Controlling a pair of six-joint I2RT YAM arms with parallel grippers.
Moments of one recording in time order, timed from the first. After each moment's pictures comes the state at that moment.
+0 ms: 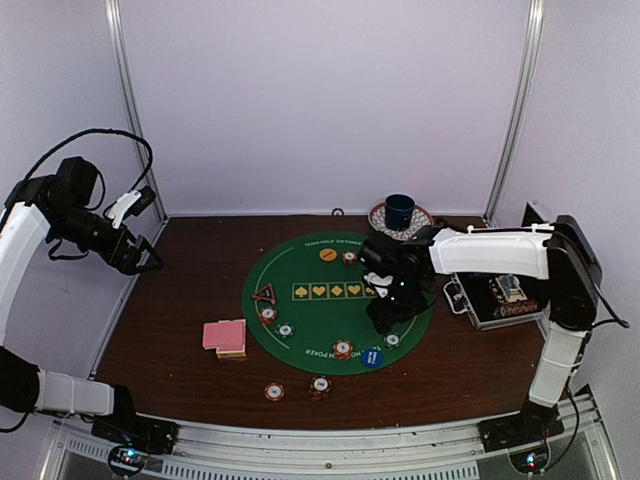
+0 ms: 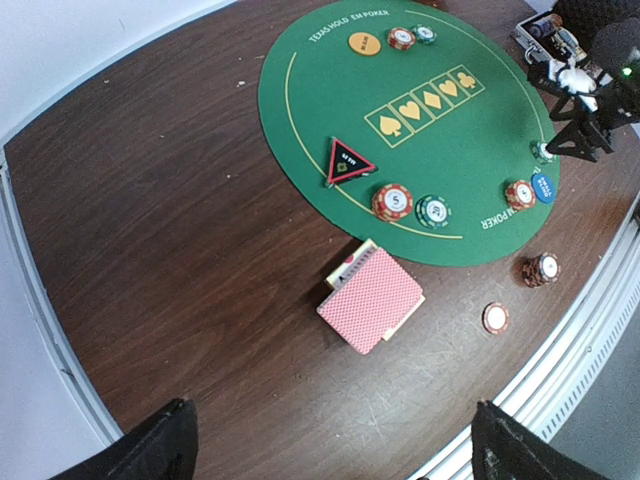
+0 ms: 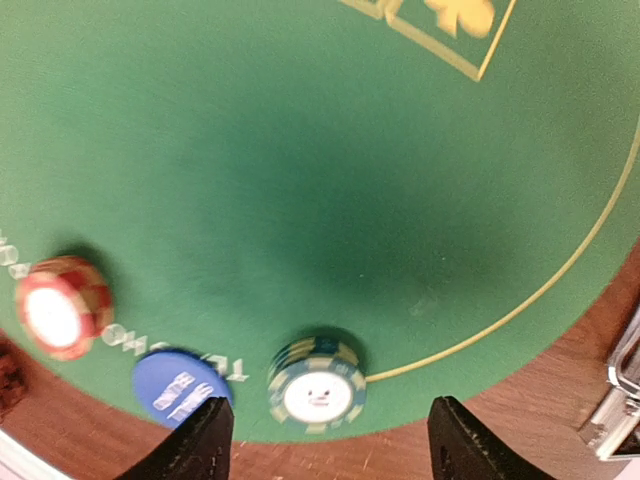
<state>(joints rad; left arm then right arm) 0.03 1.17 1.40 -1.31 0.49 0.50 0.82 1.86 1.34 -0.90 0.10 0.30</state>
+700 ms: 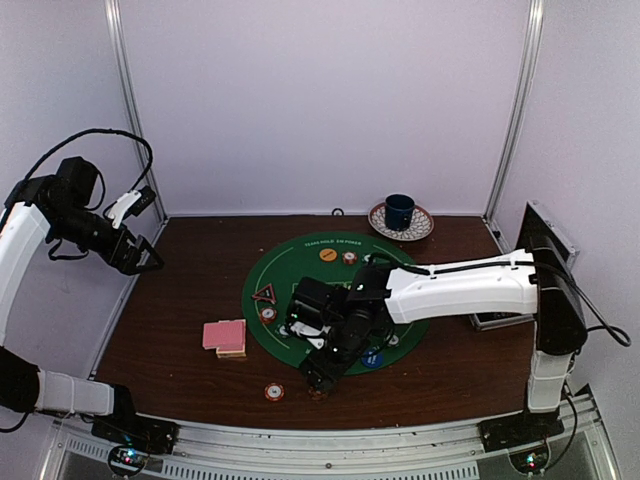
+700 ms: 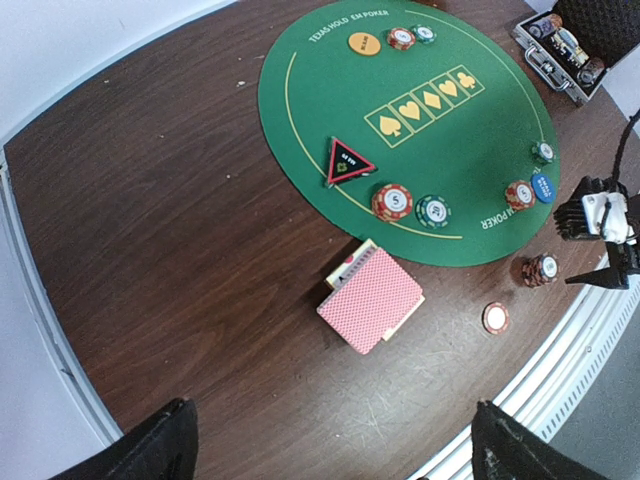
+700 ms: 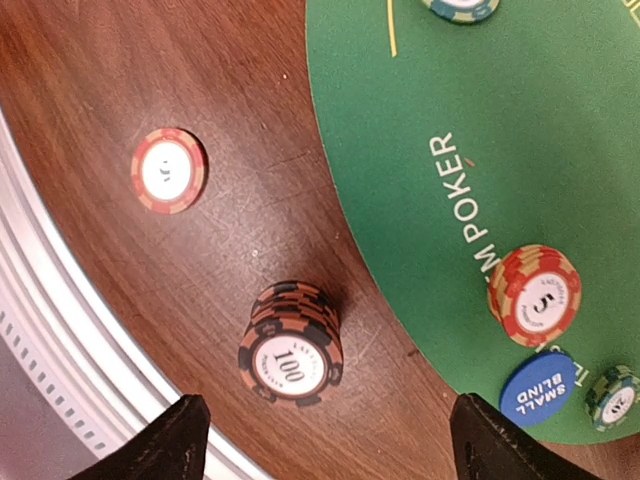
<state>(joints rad) 0.03 1.17 1.40 -1.31 0.49 0.50 1.21 1.93 1.53 -0.89 0.01 0.32</state>
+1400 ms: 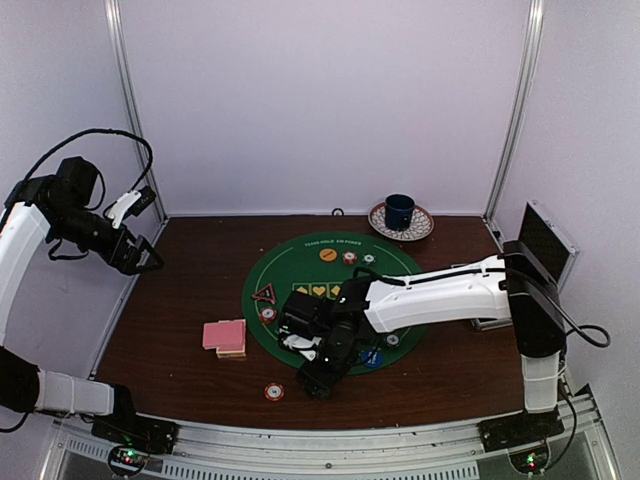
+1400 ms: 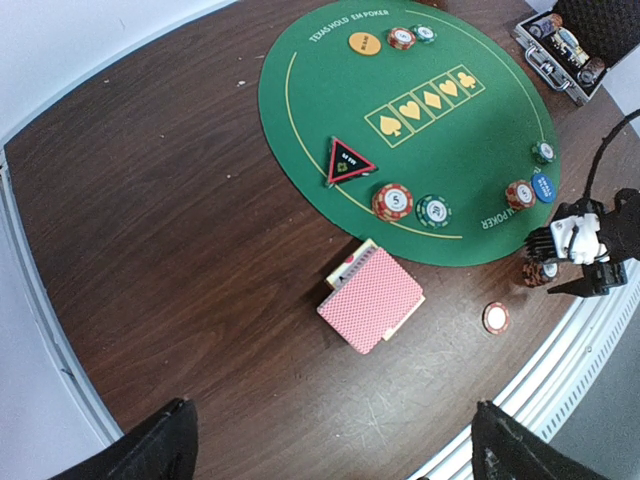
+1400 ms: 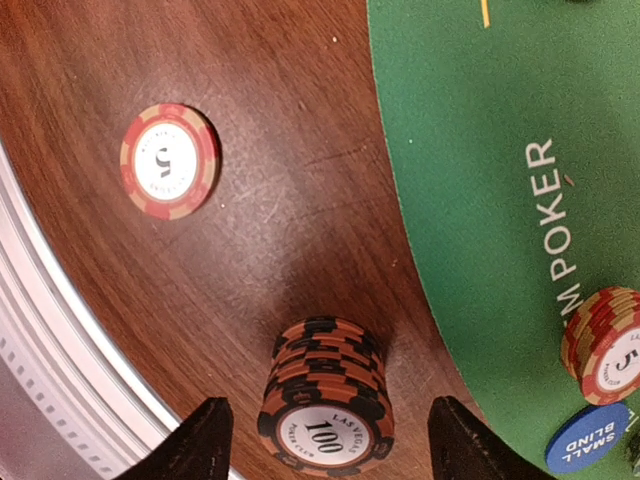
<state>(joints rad) 0.03 1.17 1.40 -1.31 0.49 0.50 1.22 2.04 1.56 -0.86 -0.08 0.28</state>
